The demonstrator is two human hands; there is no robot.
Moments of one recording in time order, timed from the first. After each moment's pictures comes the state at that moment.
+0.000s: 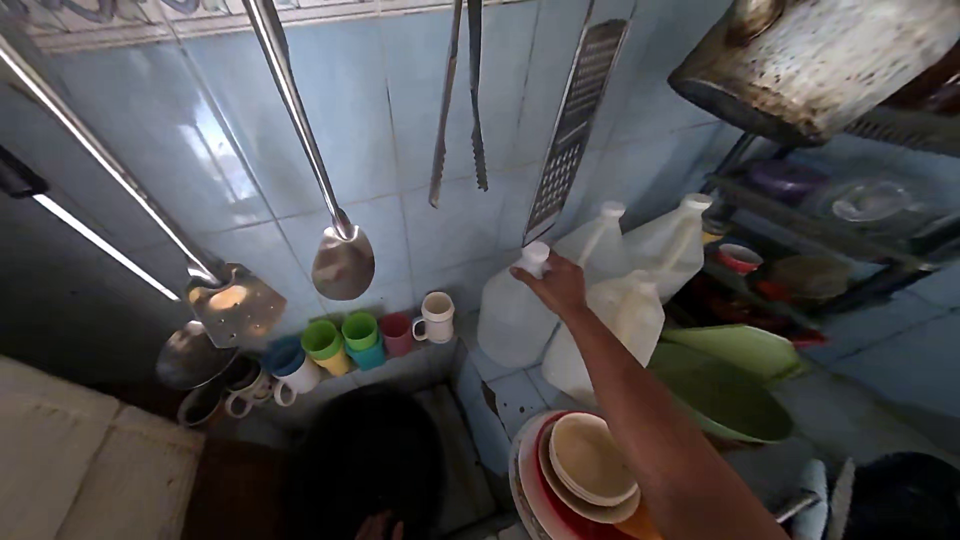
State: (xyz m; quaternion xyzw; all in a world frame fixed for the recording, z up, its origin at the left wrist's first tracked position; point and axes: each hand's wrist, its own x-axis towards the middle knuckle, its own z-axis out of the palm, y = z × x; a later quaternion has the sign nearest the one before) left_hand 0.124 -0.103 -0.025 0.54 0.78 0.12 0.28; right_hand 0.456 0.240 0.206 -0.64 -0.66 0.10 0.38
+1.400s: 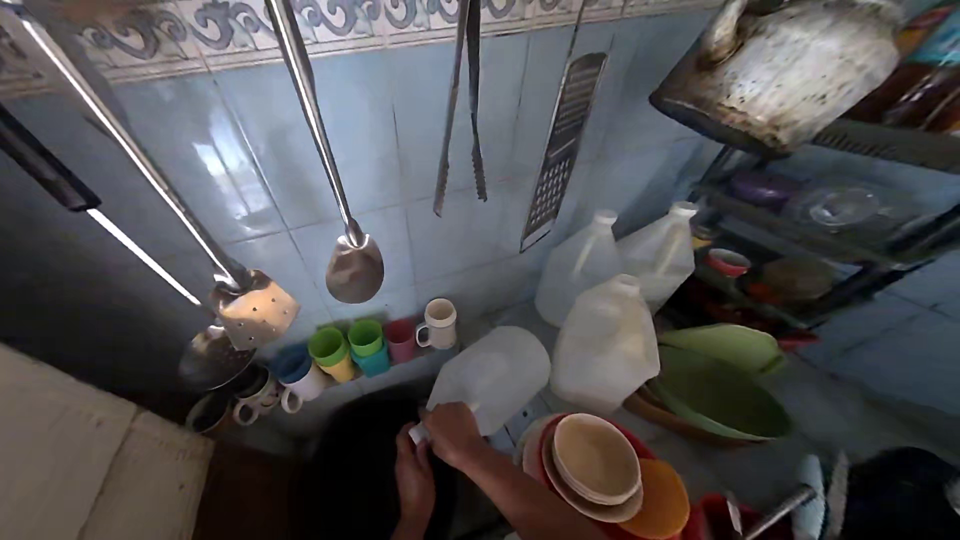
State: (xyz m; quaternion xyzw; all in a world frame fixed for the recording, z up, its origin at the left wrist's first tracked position) left_hand 0.183 0.007 0.008 0.51 0.68 0.45 0.25; right_hand 0.271 0.071 0.133 -0.49 -0.83 0.23 -0.13
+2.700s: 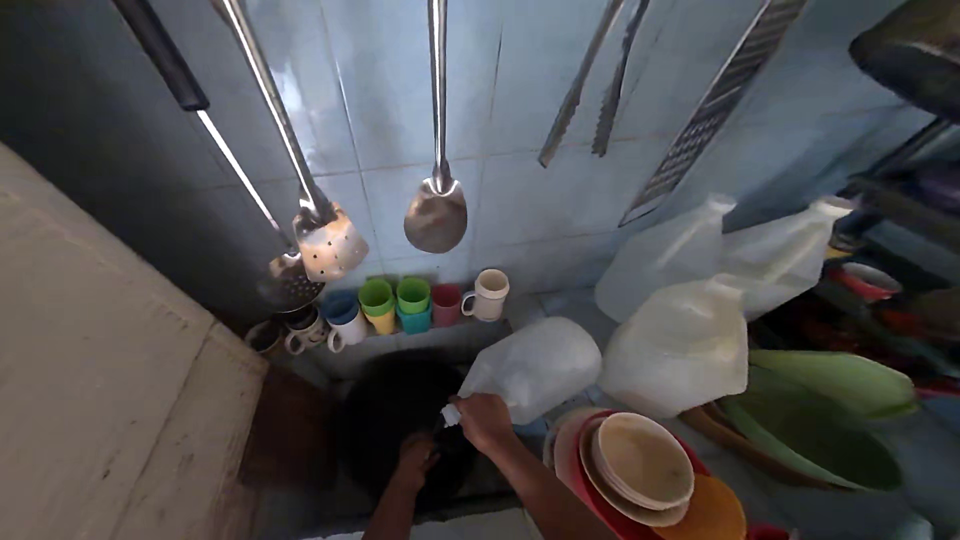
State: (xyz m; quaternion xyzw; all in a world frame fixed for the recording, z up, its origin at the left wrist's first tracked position) left_hand 0.131 -0.017 -0.070 0.05 0.66 0.45 0.61; right_hand 0.261 0.054 0.093 -0.51 -0.81 0.22 -0.19
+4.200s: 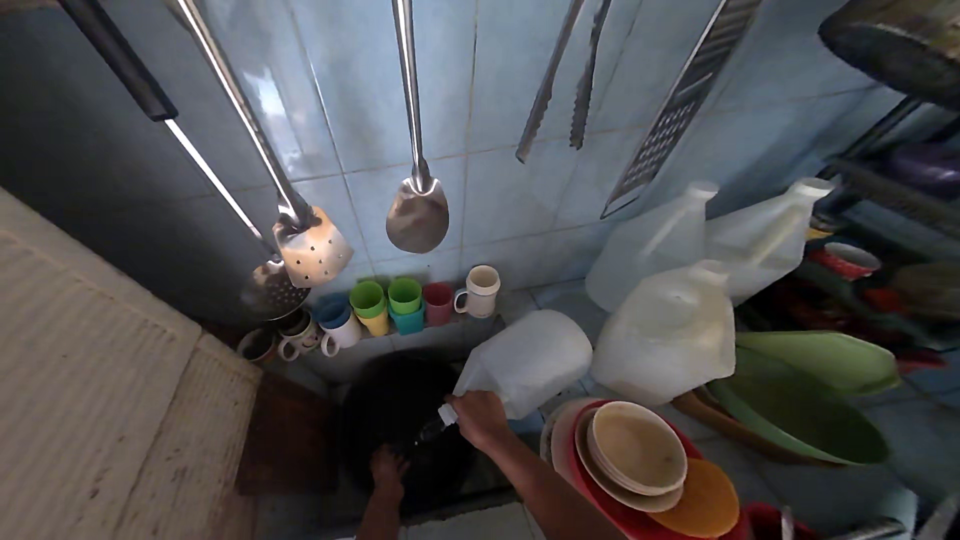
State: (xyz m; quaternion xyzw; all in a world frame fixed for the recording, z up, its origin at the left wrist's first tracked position) left_hand 0.100 -0.036 -0.083 -0.10 0.69 0.52 0.49; right_hand 0.262 0.056 0.090 -0.49 -0.82 0.22 -0.19
